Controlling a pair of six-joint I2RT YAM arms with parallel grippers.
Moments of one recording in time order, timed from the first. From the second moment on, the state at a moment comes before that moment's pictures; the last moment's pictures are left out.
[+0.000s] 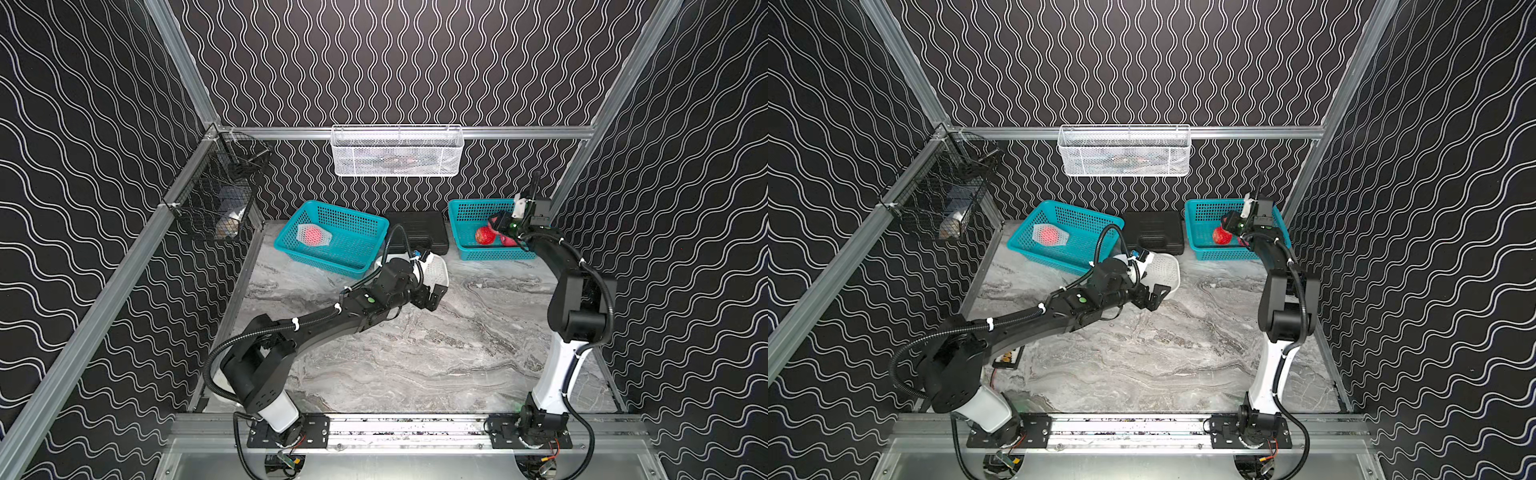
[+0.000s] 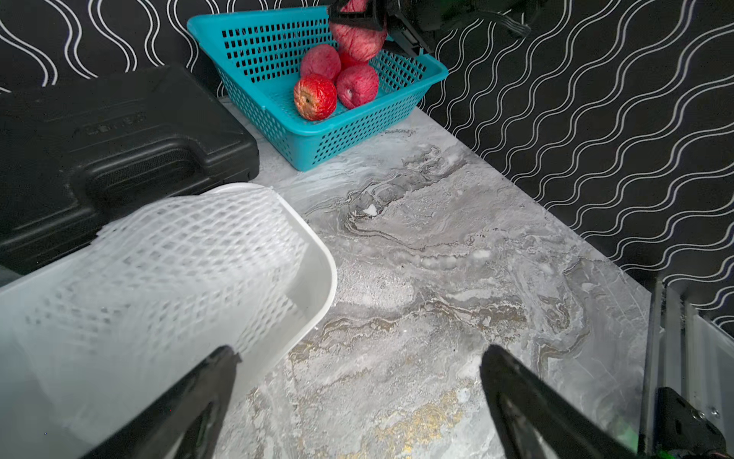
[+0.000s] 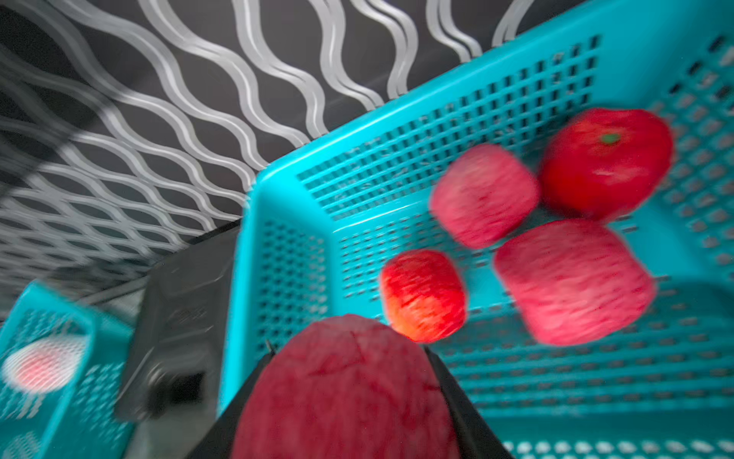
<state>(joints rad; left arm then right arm) -0.74 1.62 1.10 0.09 0.07 -0.24 -0.10 2.12 1.75 -0.24 -0.27 0.35</state>
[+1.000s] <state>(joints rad) -0.70 1.56 1.10 -0.03 -0.07 -0.21 -0.15 2.19 2.08 -0.41 -0.21 0.27</state>
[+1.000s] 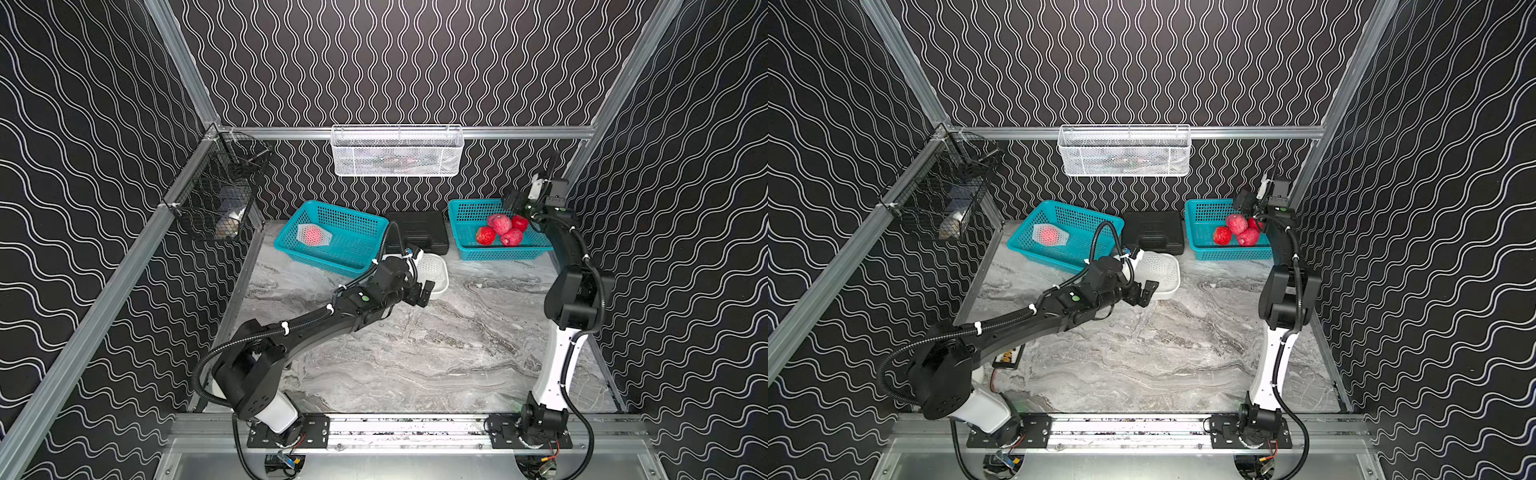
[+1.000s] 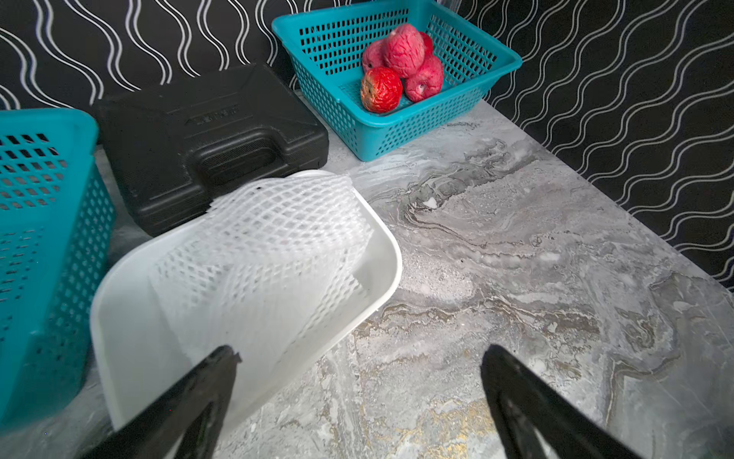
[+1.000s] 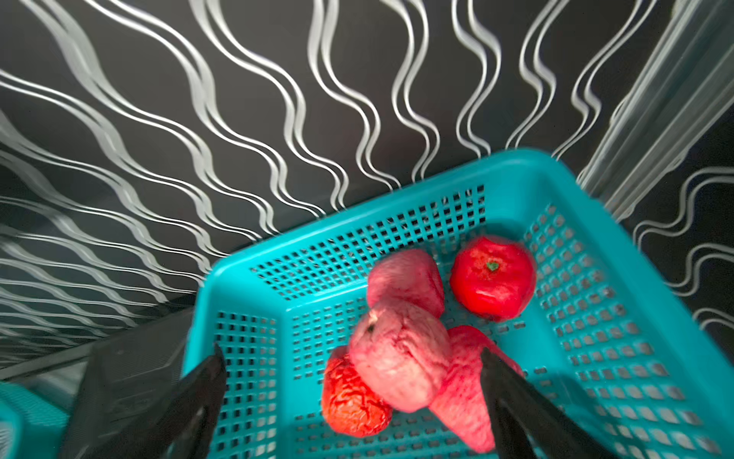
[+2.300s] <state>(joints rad) -0.04 1.99 1.76 -0.54 -0.18 -0.05 0.43 1.41 0.43 0.75 -0.42 0.52</state>
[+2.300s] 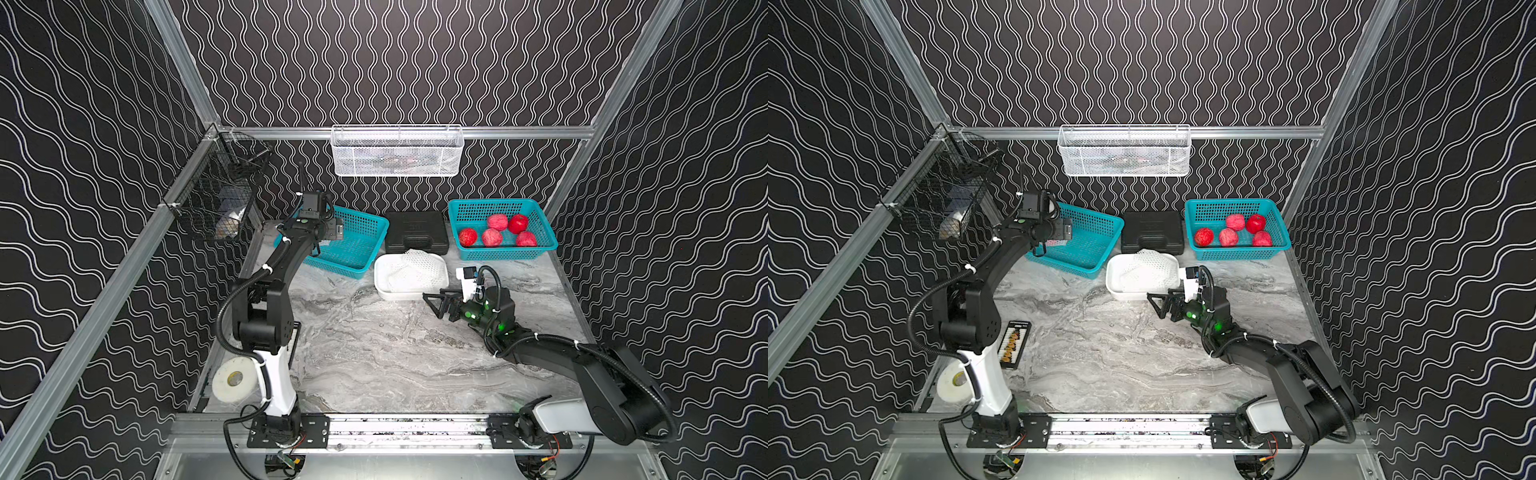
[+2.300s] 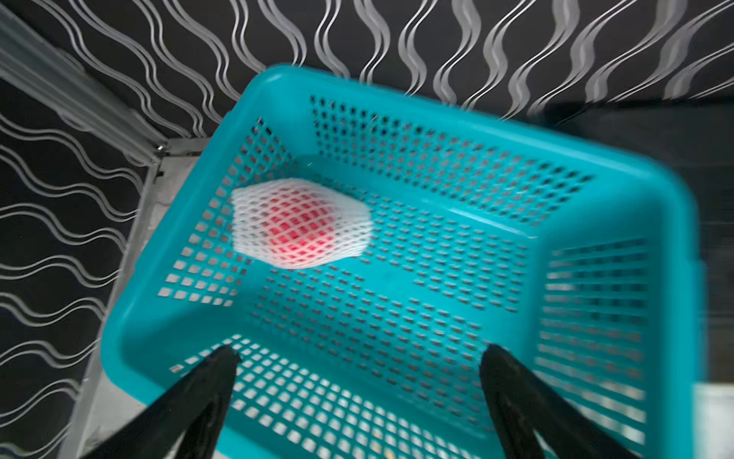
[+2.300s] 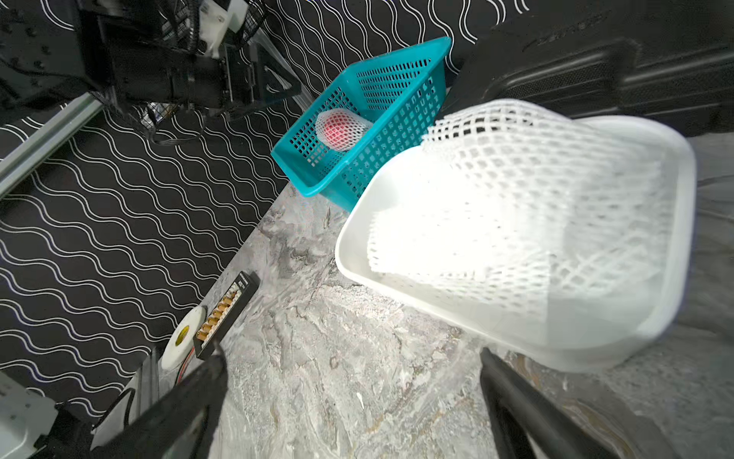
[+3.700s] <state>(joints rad) 0.10 2.50 2.18 -0.51 -0.11 -0.03 0.44 1.63 0.46 0.97 -0.40 0.61</state>
